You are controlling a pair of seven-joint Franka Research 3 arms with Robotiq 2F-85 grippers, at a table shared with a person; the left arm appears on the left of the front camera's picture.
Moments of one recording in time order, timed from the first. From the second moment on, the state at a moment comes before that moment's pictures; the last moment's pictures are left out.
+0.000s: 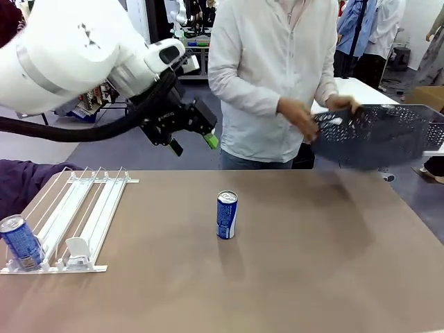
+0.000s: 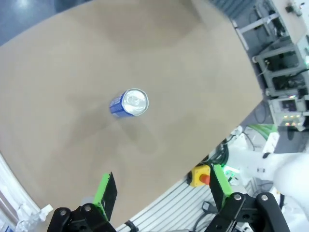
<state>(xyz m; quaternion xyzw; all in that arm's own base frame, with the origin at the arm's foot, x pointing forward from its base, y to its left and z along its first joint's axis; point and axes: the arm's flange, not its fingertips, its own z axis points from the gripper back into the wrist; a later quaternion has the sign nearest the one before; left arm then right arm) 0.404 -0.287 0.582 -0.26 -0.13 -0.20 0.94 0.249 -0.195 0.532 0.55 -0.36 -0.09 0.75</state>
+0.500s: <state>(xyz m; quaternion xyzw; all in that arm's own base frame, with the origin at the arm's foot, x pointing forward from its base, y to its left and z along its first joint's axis) 0.343 0.021 0.582 -0.52 -0.14 -0.06 0.84 0.249 -0.195 0.532 0.55 -0.36 -0.09 0.75</state>
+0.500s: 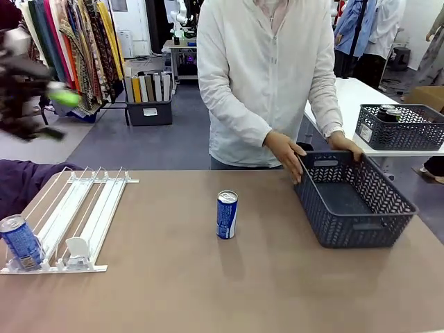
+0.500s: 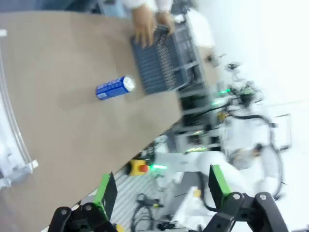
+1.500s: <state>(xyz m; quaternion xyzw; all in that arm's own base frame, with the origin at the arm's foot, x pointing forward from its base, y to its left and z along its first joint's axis) 0.289 0.139 0.450 -0.71 -0.15 0.04 0.69 0.249 -0.195 0.532 0.55 -0.36 -0.09 0.75</state>
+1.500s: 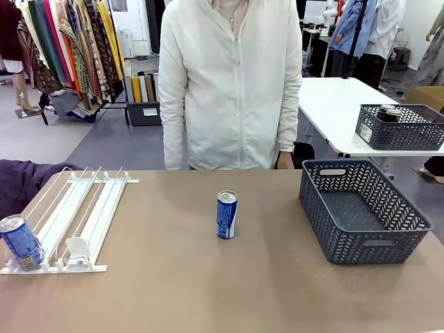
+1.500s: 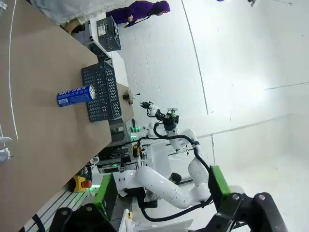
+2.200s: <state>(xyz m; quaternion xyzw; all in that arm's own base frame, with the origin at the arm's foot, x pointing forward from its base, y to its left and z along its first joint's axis) 0.290 0.138 0.449 -0.71 -0.14 0.04 0.69 0.249 -0.195 0.532 0.55 -0.36 -0.09 0.75</state>
